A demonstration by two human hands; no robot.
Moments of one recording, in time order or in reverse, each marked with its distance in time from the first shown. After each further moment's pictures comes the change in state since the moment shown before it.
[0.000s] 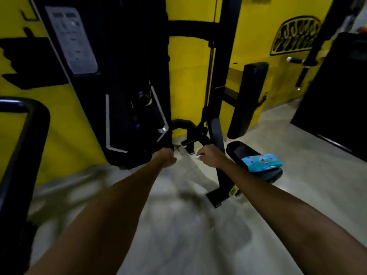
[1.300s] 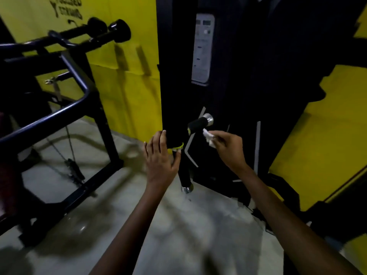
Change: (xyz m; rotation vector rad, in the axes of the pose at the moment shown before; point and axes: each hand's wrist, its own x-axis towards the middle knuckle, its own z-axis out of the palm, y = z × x) left_hand 0.197 -0.015 -0.057 0.175 1.275 -0.798; right_hand 0.392 -0.022 -0.068 0.854 -0.028 -0.877
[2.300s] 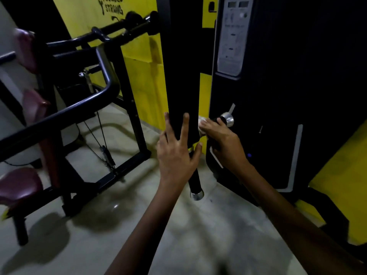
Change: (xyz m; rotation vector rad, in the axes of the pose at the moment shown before) left_hand 0.023 0.043 -0.002 0.159 -0.023 -0.061; right_hand 0.035 0.014 0.034 -0.200 -0.219 -0.543
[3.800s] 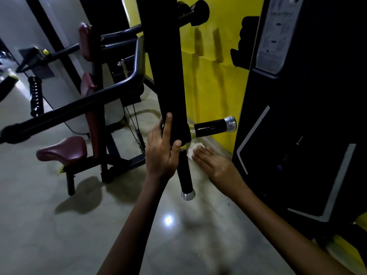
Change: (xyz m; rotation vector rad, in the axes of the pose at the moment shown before) left_hand -0.002 0.010 0.007 -0.077 0.110 -0.117; right_hand -0.042 0.047 0.021 0.010 -0.083 -0.488
